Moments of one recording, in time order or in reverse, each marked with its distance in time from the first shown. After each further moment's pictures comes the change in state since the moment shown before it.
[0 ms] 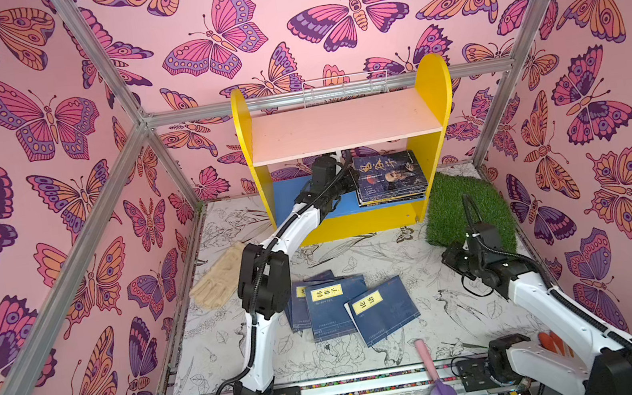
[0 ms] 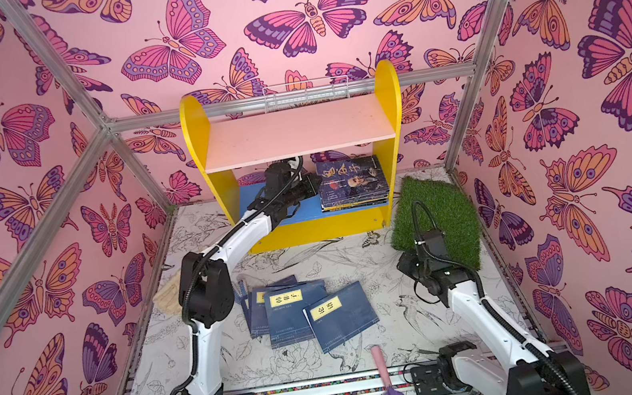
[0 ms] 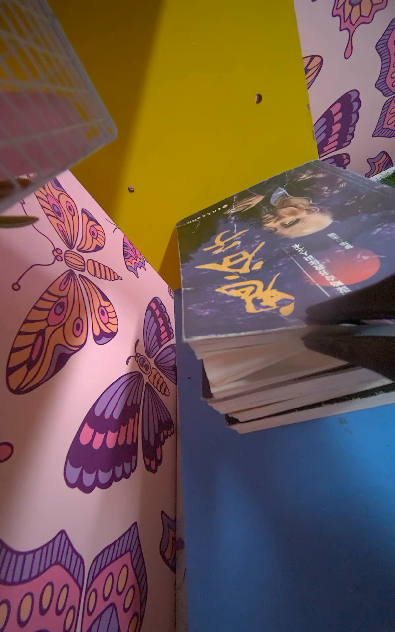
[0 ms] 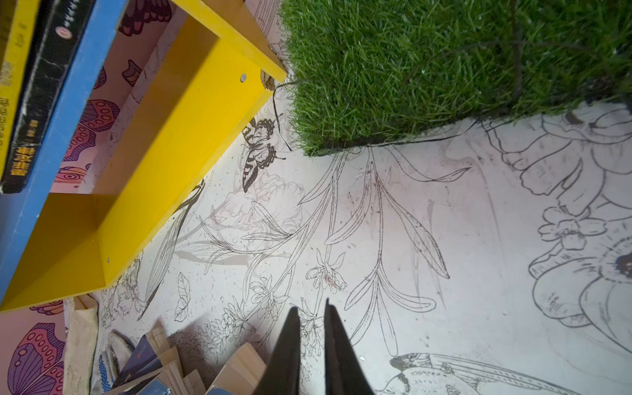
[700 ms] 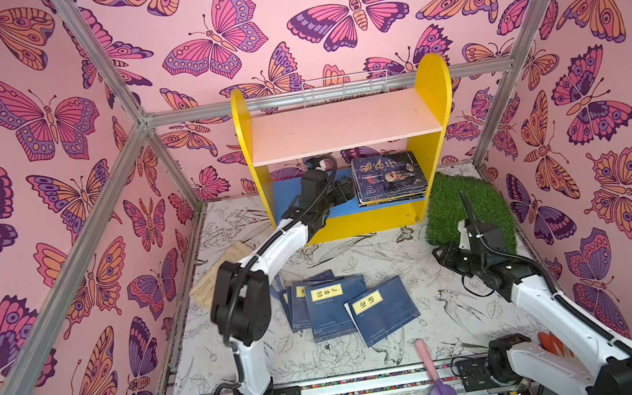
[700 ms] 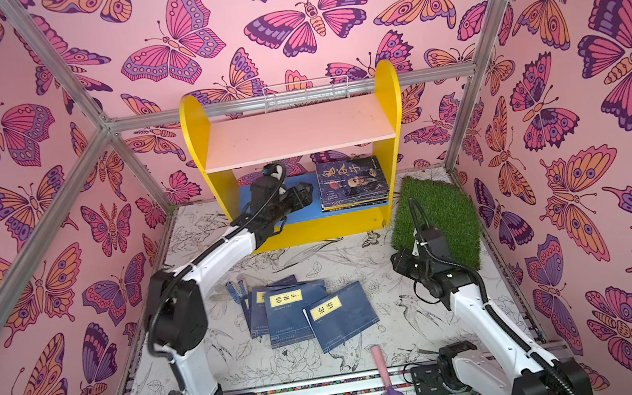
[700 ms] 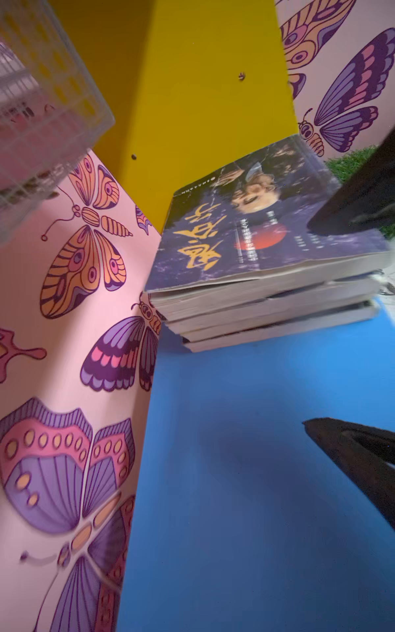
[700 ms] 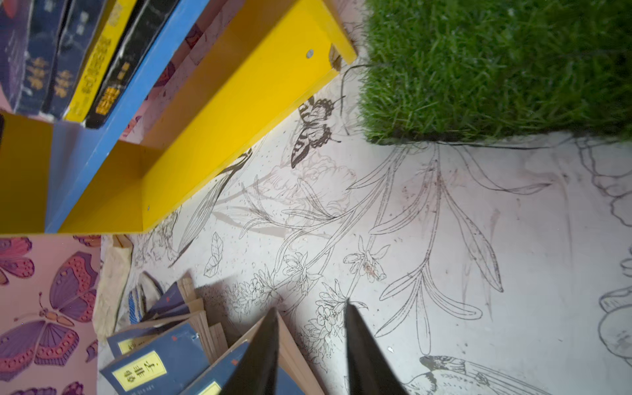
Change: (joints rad) left arm -0.003 -0.397 -0.489 0.057 -0.243 0.006; right arm 0.033 -0.042 -0.001 0.029 -0.150 -0.138
